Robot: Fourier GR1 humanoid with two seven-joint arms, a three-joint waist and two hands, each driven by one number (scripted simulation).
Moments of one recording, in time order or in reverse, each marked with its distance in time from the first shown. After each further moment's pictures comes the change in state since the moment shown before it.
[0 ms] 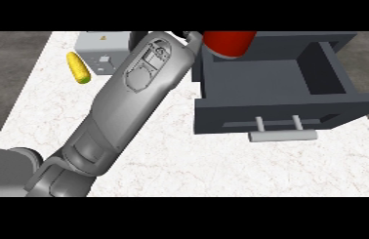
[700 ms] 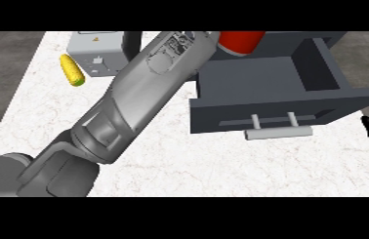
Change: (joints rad) left arm -0.170 0.000 -0.141 0.303 0.193 0.055 -0.128; right arm -0.071 -0.010 0.022 0.015 0.021 -0.013 0.039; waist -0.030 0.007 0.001
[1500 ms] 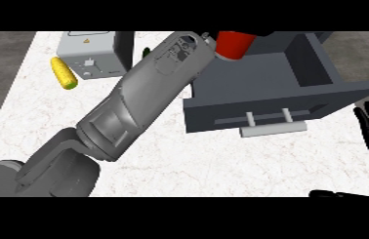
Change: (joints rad) left arm -0.023 0.000 -0.175 0.147 0.133 0.078 -0.101; right arm -0.058 -0.008 0.001 0.063 0.012 -0.003 -0.023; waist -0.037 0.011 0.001
